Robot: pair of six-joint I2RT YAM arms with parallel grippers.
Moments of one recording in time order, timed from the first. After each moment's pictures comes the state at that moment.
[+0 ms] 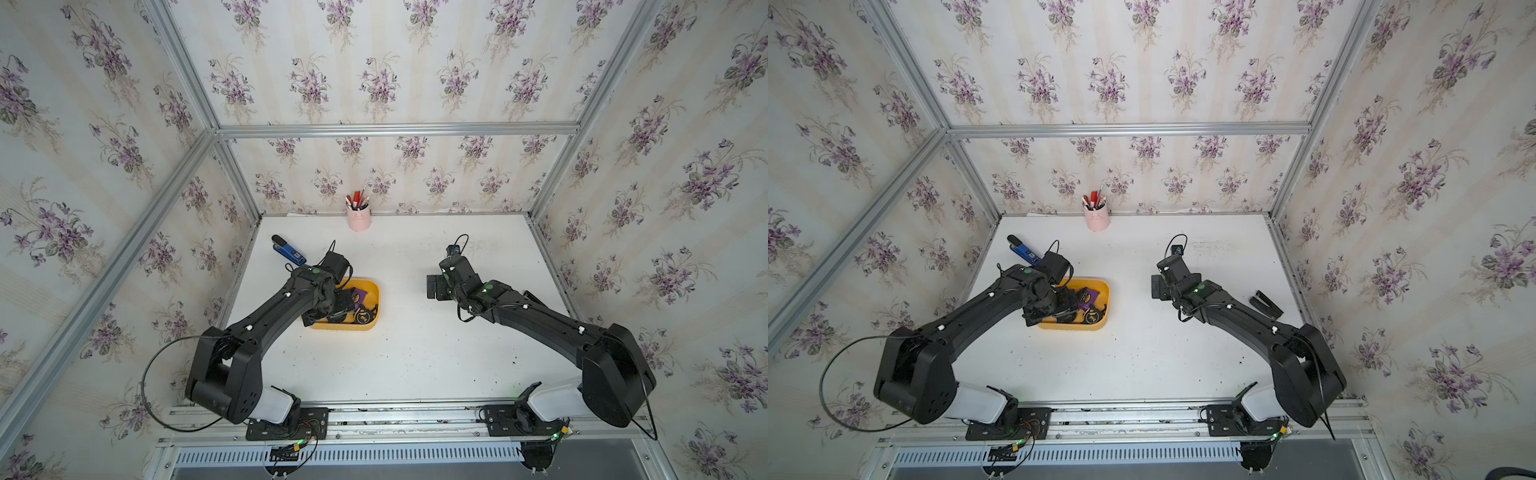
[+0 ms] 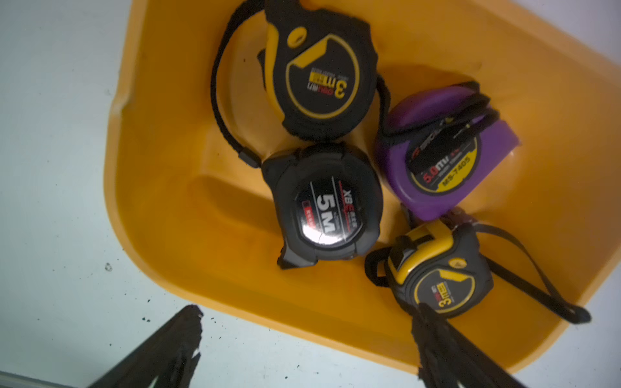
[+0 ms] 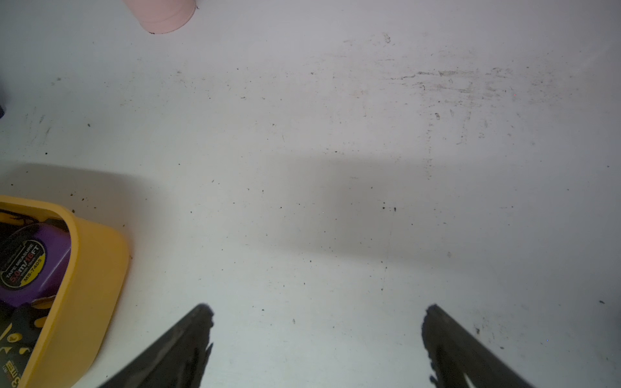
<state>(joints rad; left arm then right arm) -0.38 1.50 1.10 -0.99 -0.12 -0.72 0.65 1.43 0.94 -0.36 0.31 0.44</state>
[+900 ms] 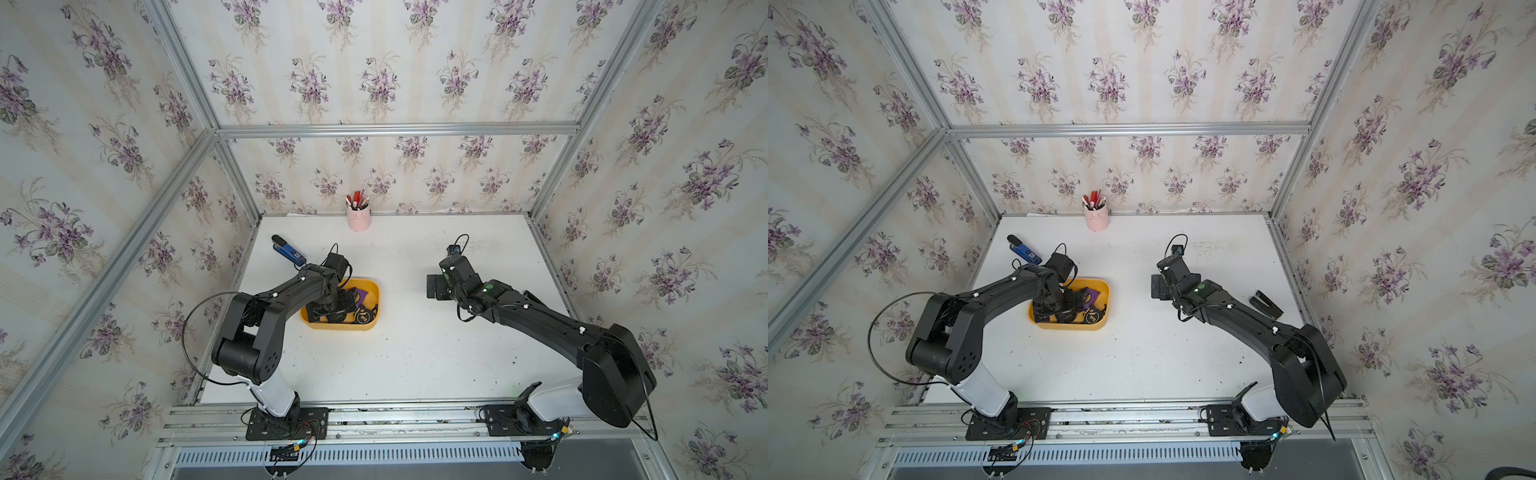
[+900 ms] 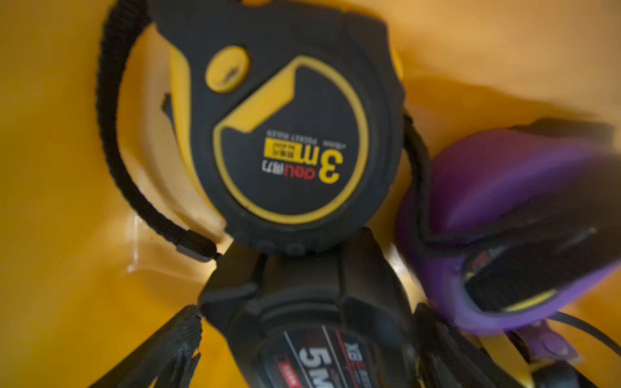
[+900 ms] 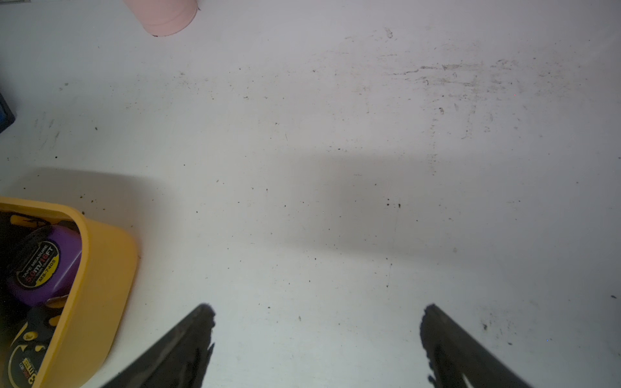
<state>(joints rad) -0.31 1.69 1.04 -0.80 -0.05 -0.60 0.65 1.43 0.95 -0.37 0.31 0.46</state>
